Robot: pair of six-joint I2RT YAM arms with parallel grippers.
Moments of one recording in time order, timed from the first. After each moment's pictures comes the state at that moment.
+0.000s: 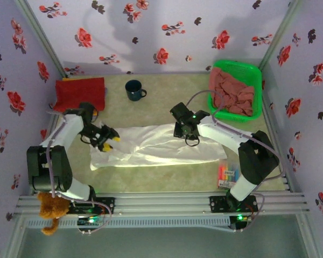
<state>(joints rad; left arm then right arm) -0.03 1.50 1.07 -1.11 0.56 -0.55 0.70 1.65 1.17 -0.74 0.13 0.82</state>
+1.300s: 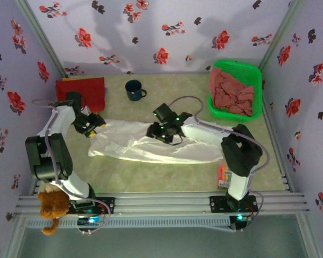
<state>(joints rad) 0.10 1.61 1.18 -0.94 0.33 -0.47 0.84 1.84 1.32 -0.51 -0.23 1.03</state>
